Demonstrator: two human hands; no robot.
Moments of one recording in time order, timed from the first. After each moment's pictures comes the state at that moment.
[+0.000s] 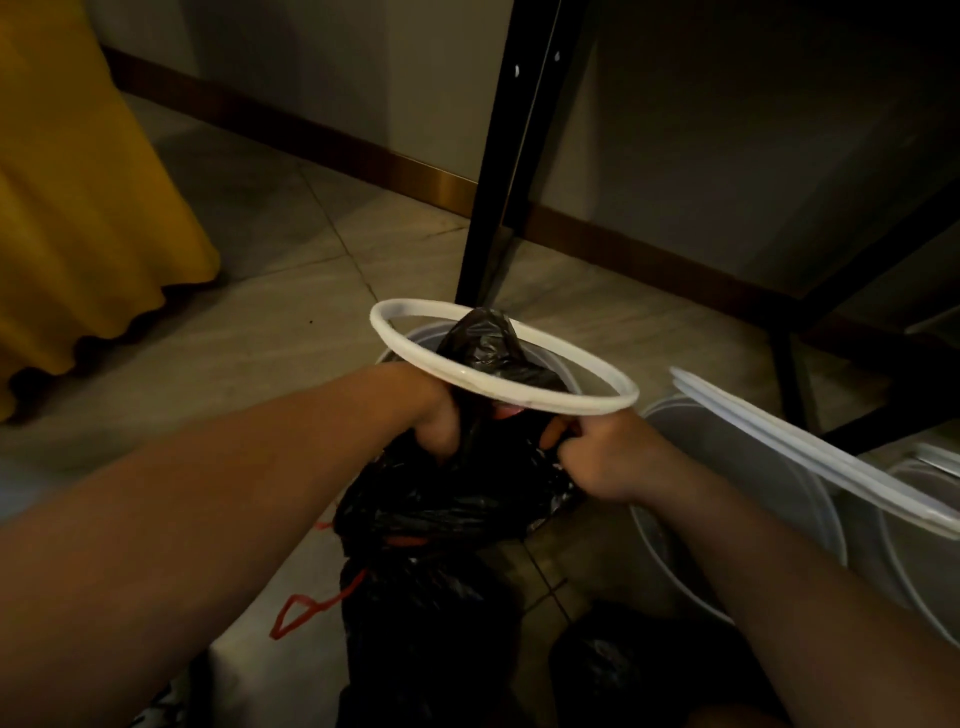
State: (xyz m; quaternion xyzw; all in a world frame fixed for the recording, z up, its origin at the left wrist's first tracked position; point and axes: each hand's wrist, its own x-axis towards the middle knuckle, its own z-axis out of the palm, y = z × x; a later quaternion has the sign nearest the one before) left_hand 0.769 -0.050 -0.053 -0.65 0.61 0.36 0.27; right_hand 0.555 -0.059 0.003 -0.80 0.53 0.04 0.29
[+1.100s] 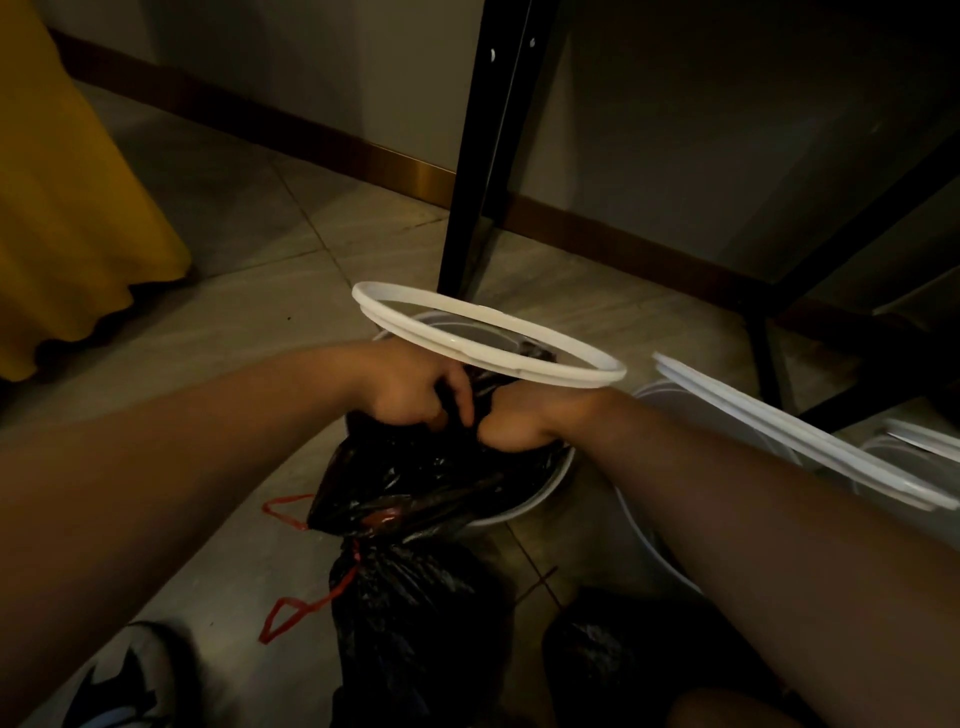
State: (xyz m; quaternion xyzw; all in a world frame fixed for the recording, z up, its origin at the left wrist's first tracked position) left_hand 0.793 -0.028 -0.005 -0.58 0.72 0.37 0.00; right_hand 0.621 -0.089 -0.021 -0.83 0.42 0.31 0.16
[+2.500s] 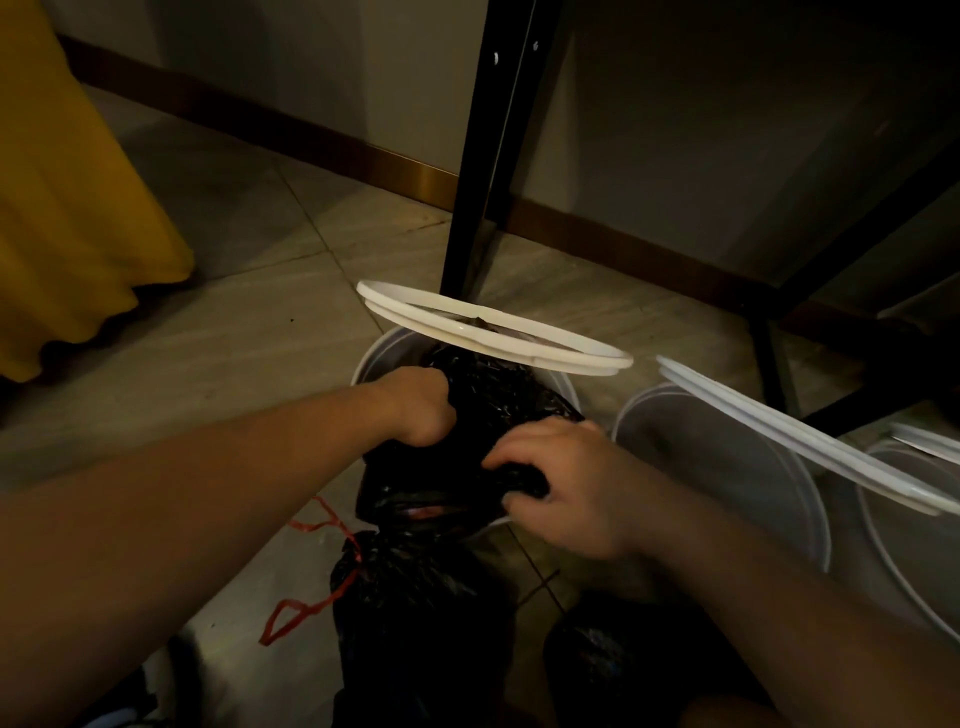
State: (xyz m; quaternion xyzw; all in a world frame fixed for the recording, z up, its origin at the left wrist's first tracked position) left_hand 0.771 -0.035 -0.048 -0.73 0.59 0.35 0.01; right_hand 0.547 -0.025 0.006 -0.92 0.33 0.09 0.22
